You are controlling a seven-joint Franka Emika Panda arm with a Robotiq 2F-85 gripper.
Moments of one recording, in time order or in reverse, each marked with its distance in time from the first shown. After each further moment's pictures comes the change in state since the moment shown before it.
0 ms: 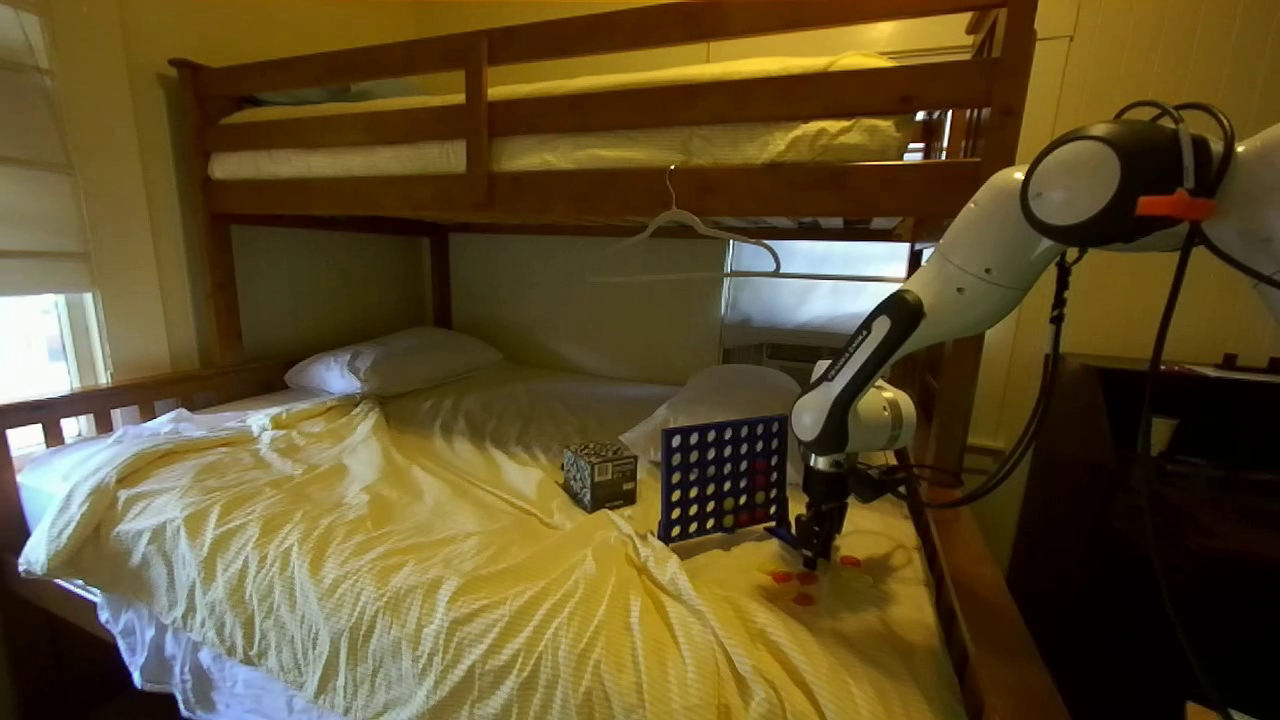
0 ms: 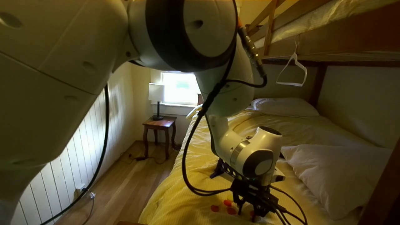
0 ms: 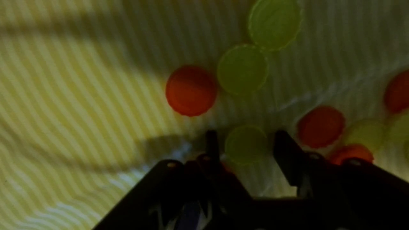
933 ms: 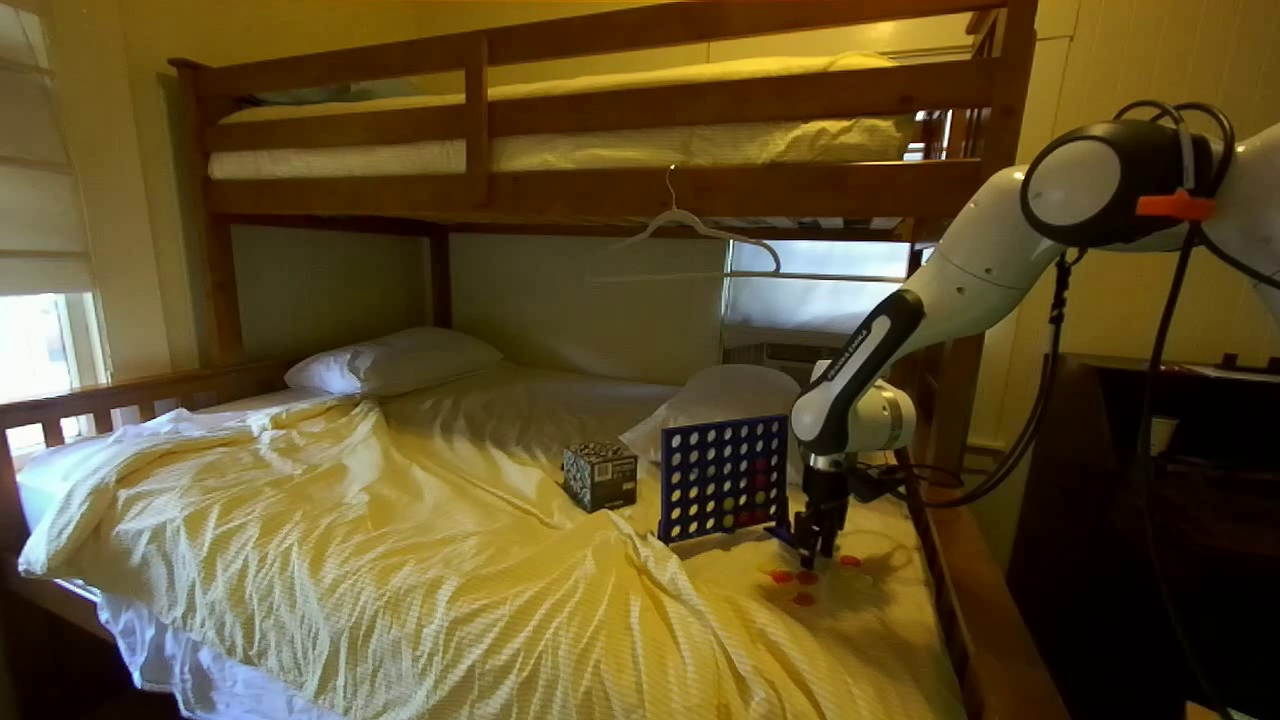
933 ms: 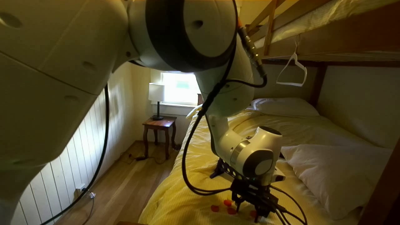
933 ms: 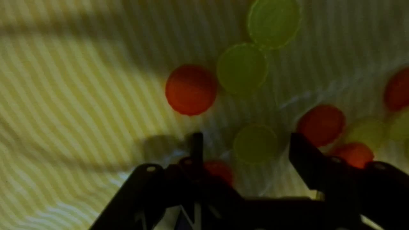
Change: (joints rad) arm 0.000 0.000 0.000 0.001 0.000 0.000 0.007
